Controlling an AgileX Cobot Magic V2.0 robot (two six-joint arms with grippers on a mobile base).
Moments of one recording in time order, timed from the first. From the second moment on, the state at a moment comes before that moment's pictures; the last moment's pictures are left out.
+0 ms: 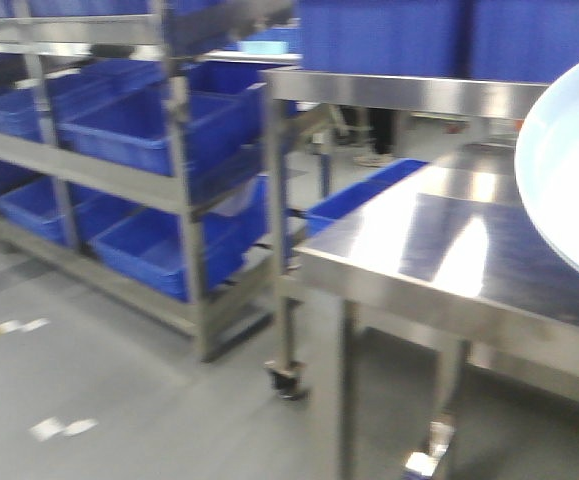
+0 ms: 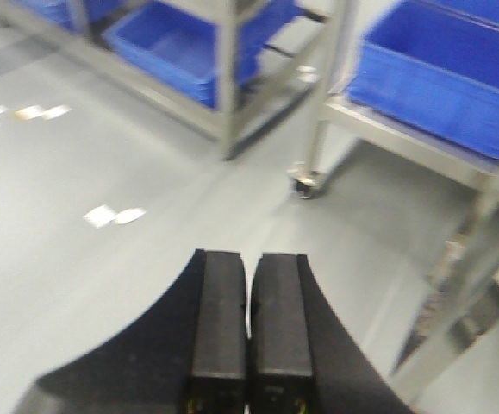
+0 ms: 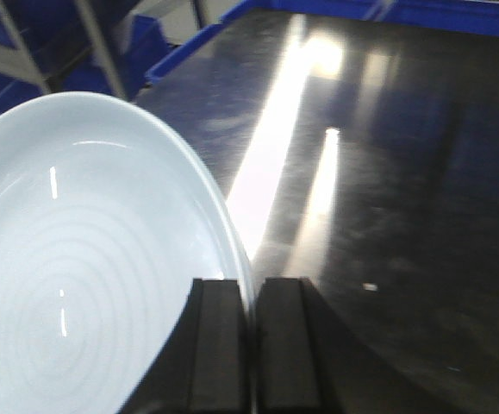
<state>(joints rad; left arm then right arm) -0.11 0.72 -0.38 0.07 0.19 -0.14 -0.04 0.39 -0.37 -0.08 0.43 0.26</state>
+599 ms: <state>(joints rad) -0.11 0.72 -0.38 0.07 0.19 -0.14 -0.04 0.39 -0.37 -0.08 0.43 0.26</state>
